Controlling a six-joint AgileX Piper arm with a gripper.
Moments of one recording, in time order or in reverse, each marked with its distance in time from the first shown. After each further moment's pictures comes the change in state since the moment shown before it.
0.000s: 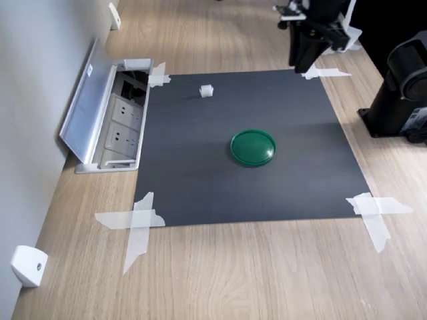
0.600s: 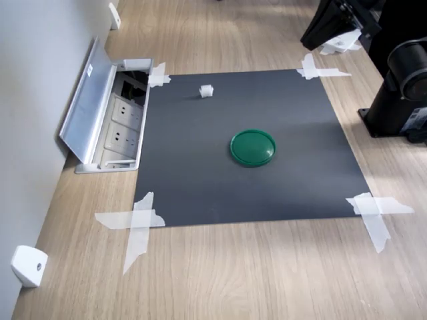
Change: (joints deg) arm 0.0 -22.6 8.6 1.1 -7.6 3.8
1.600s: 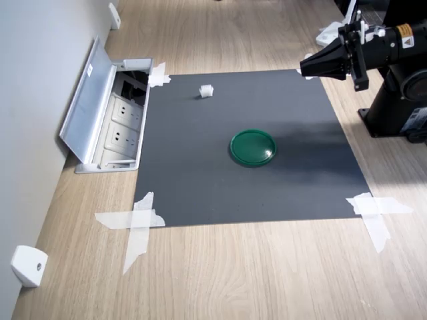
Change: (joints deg) arm 0.0 -43.5 42.5 1.9 -40.6 8.8
